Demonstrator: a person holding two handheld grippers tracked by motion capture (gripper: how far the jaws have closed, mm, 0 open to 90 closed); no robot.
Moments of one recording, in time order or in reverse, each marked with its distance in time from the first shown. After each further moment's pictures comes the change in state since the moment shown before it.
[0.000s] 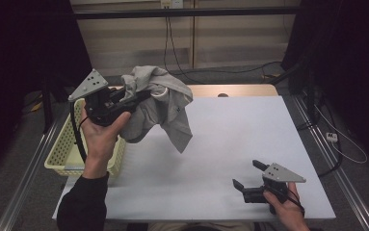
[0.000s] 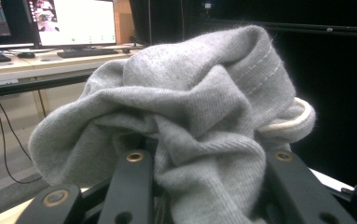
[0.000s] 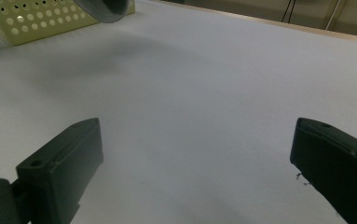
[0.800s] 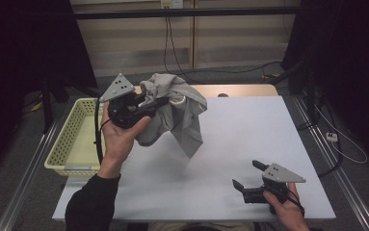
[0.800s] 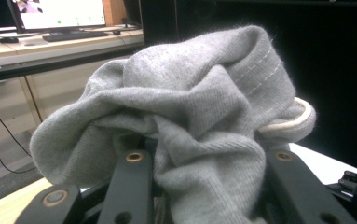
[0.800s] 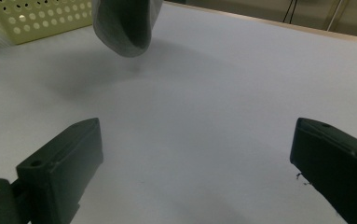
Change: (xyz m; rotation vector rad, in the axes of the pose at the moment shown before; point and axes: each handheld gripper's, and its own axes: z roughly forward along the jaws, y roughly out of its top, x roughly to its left) left arm -0.018 -0.015 0.037 0.086 -0.023 0.027; right arm 0.000 0.000 0.000 -0.002 0.003 -0.006
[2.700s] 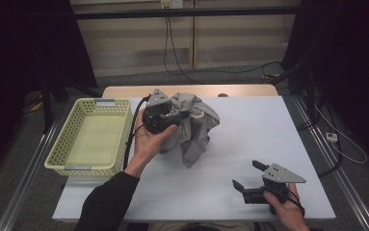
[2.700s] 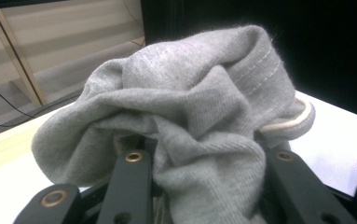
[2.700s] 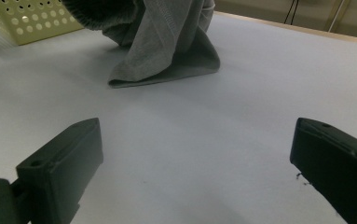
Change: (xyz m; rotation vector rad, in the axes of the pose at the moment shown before) left arm -0.001 -0.054 0.084 0.183 -0.006 -0.039; right arm 0.000 0.000 -0.001 -0.001 0.006 0.000
